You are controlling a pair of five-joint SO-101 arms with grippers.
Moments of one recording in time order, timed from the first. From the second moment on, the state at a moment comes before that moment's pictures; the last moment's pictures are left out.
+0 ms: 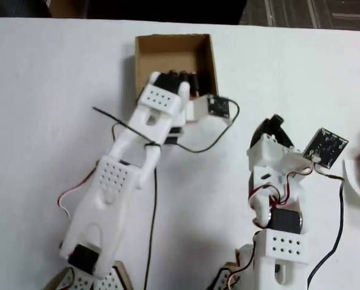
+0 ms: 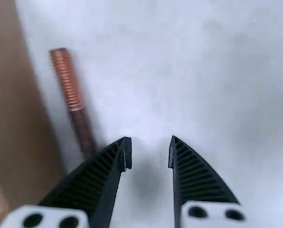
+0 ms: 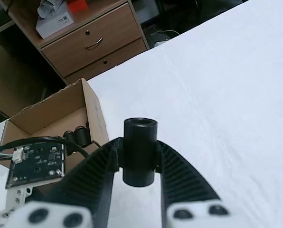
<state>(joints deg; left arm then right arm) 17.2 60.5 -62.9 97.0 -62.9 4.9 -69.8 77.9 20.7 -21.0</state>
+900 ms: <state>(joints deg) 16.4 60.4 -61.2 88.4 -62.9 4.9 -69.8 77.9 20.7 -21.0</state>
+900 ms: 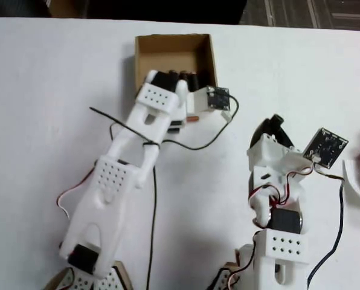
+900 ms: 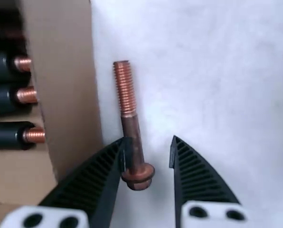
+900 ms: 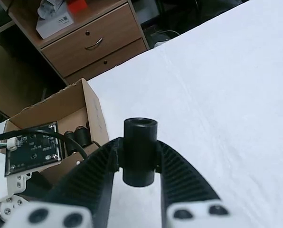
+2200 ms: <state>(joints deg) 15.4 59.7 -57.3 92.5 -63.0 4.9 -69.8 77.9 20.7 -21.0</state>
